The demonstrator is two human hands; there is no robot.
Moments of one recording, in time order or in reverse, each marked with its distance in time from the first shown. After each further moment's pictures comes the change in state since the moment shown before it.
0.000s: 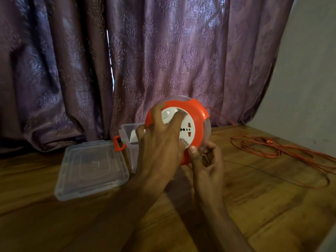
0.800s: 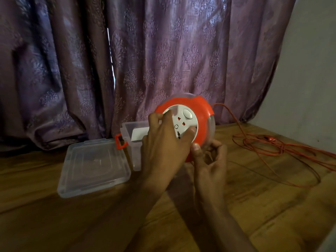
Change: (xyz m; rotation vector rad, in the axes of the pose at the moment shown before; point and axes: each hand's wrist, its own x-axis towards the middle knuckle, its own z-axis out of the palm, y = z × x) left_hand -0.001 0.005 0.009 -0.299 0.051 -0.211; right_hand -0.004 -0.005 0.000 -0.008 0.024 -0.005
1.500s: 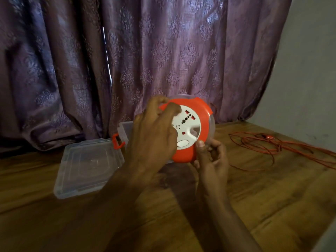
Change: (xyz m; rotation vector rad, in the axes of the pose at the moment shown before) left_hand 0.011 -0.006 -0.023 0.160 0.028 0.394; right_hand 0.011 0.002 -0.008 0.036 0.041 0.064
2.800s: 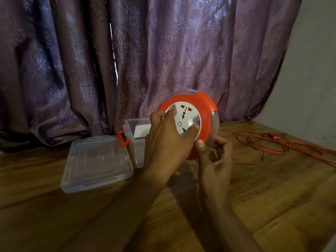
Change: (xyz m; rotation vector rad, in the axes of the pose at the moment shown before) left_hand -0.004 0.010 0.024 -0.238 -0.071 -0.511; right_hand -0.013 -0.007 0.008 -0.111 0.008 -0.100
